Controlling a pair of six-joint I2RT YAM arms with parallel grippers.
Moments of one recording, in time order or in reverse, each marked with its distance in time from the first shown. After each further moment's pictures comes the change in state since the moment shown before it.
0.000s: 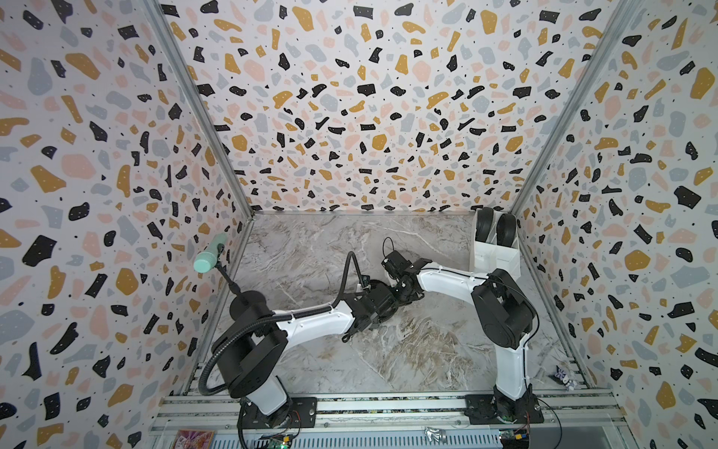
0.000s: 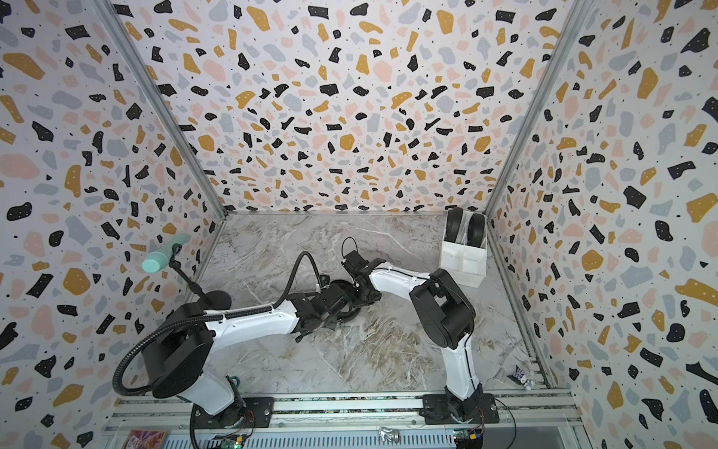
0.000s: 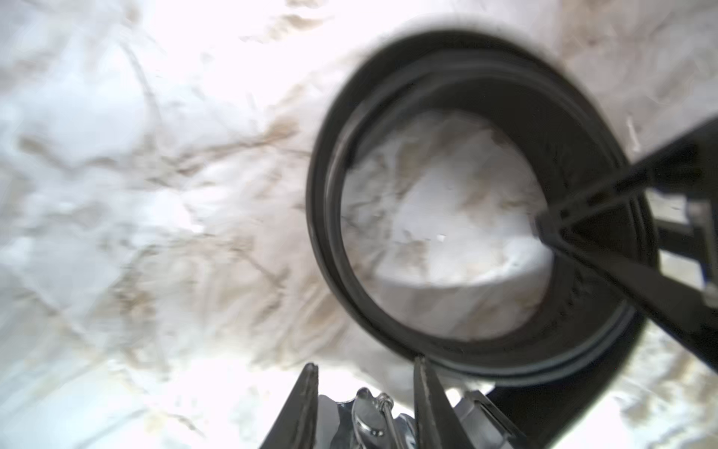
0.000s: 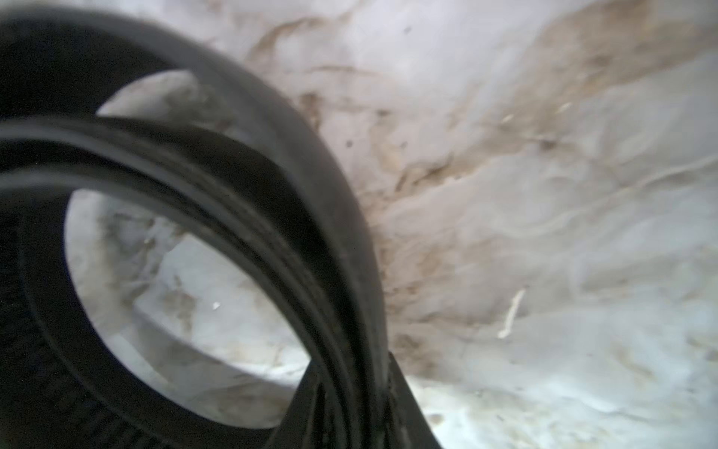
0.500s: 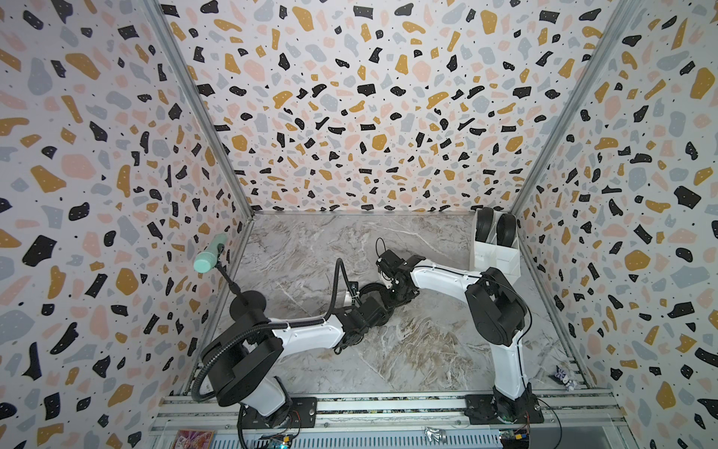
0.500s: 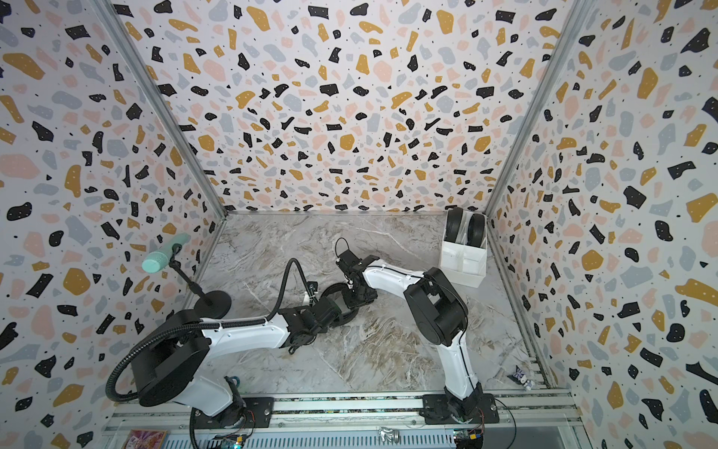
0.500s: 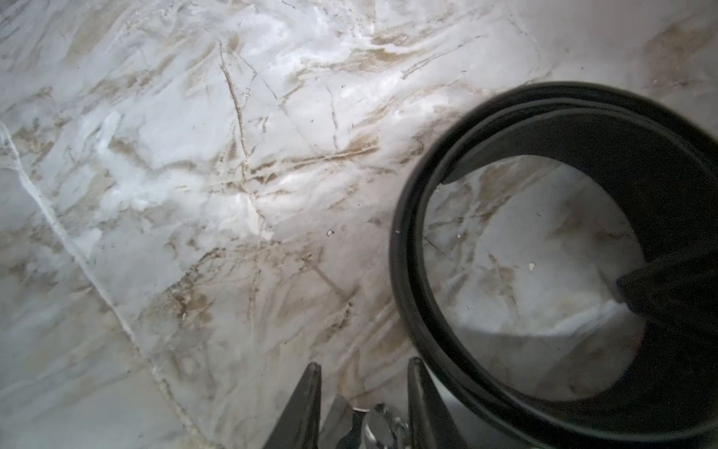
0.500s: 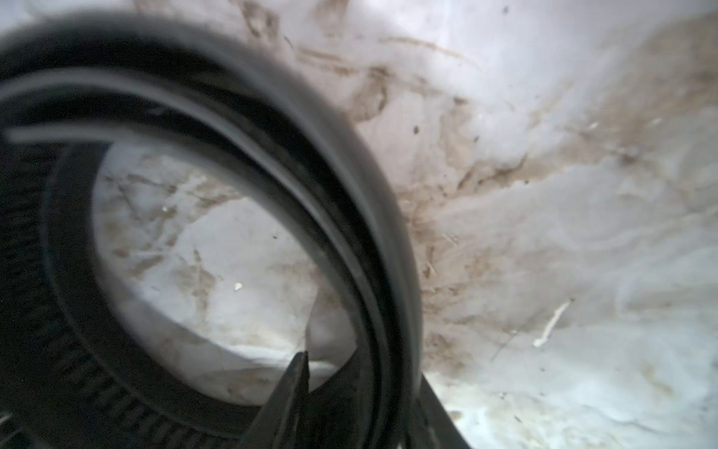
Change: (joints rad) left arm -0.002 -0.046 -0.201 0.218 -0.150 -0.031; right arm 0.010 0.069 0.119 -0.137 0.005 -0.129
